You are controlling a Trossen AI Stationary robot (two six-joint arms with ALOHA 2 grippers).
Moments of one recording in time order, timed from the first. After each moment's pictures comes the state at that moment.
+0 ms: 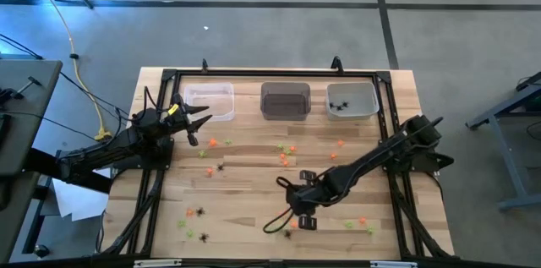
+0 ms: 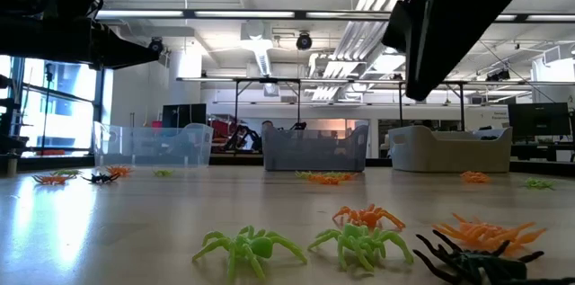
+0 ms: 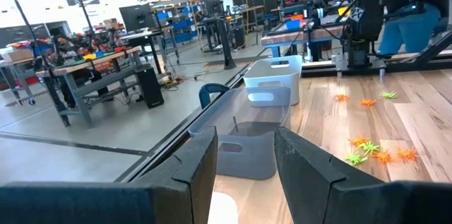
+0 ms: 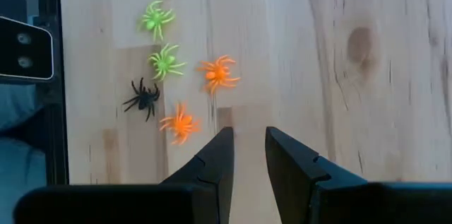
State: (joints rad) left arm 0.40 0.00 0.01 0.01 -0.02 0.21; right arm 0.49 1.84 1.33 -0.62 0.04 0.56
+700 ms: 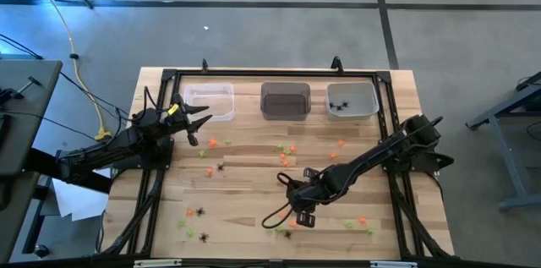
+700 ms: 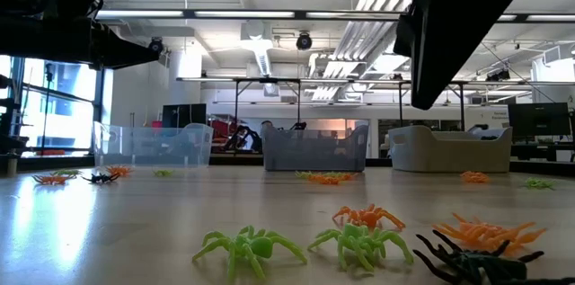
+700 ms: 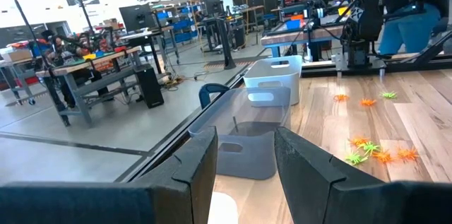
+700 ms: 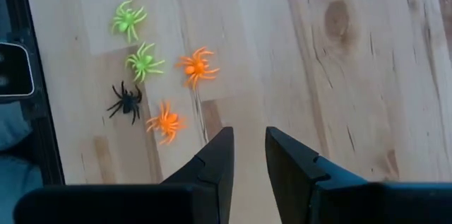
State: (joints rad) left arm 0.40 0.00 0.01 0.01 -0.02 0.21; right arm 0.48 1.84 1.33 -0.67 0.05 0.68
